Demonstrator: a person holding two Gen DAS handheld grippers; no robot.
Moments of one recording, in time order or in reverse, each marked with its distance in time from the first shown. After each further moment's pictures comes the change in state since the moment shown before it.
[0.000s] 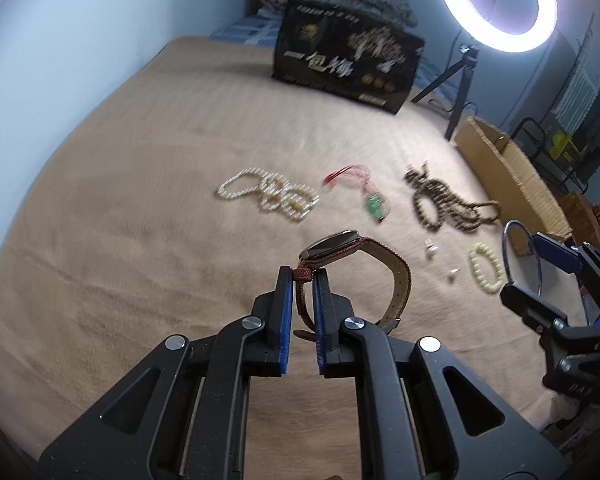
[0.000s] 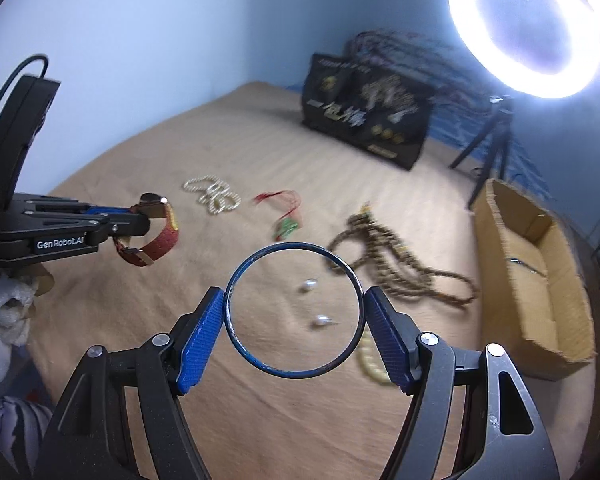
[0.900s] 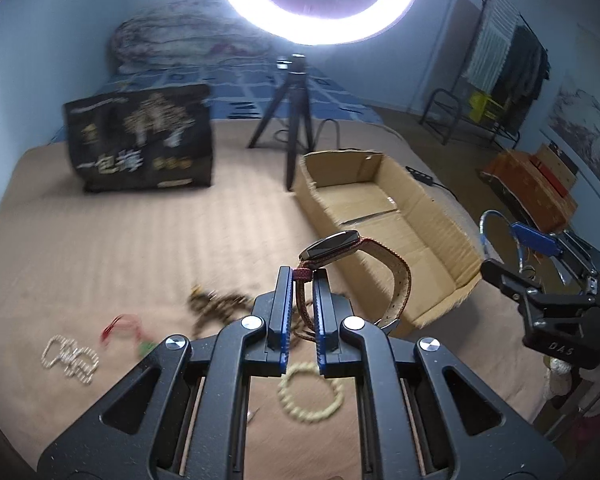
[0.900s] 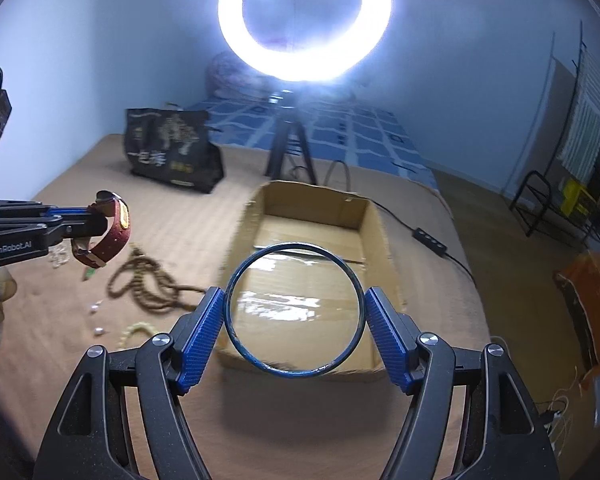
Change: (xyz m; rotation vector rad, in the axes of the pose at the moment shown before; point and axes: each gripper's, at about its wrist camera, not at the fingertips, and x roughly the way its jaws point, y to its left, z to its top) left arm 0.042 -0.212 0.096 0.281 -0.042 -0.222; right arm -0.063 -0.195 -0.008 0.216 -0.037 -0.298
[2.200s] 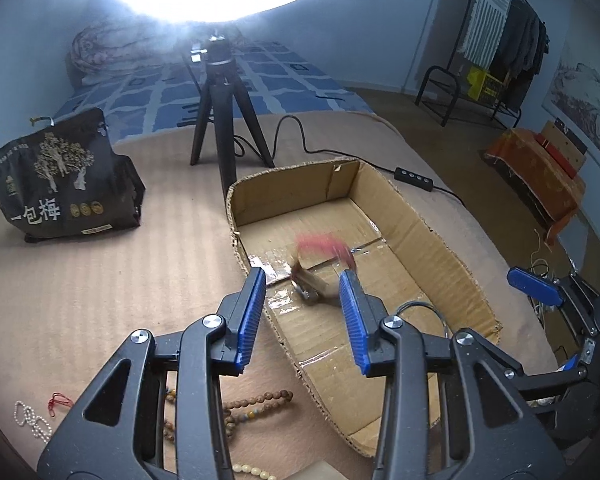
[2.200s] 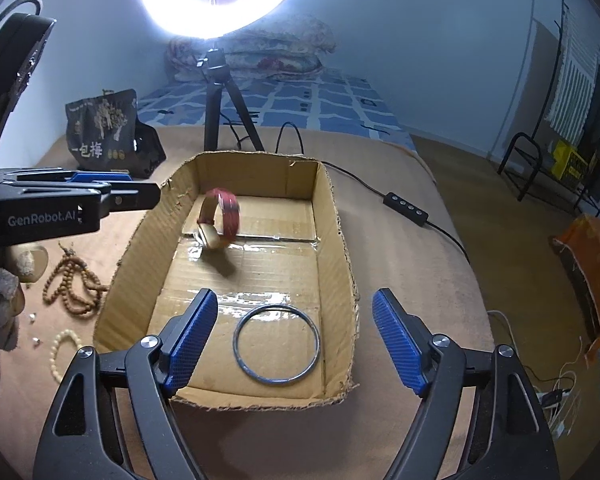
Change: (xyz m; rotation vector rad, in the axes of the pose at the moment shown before) left arm 0.095 -0.063 0.047 0.059 0.040 0.026; right arm 0.056 -0.057 -0.010 0.094 0.078 -0.035
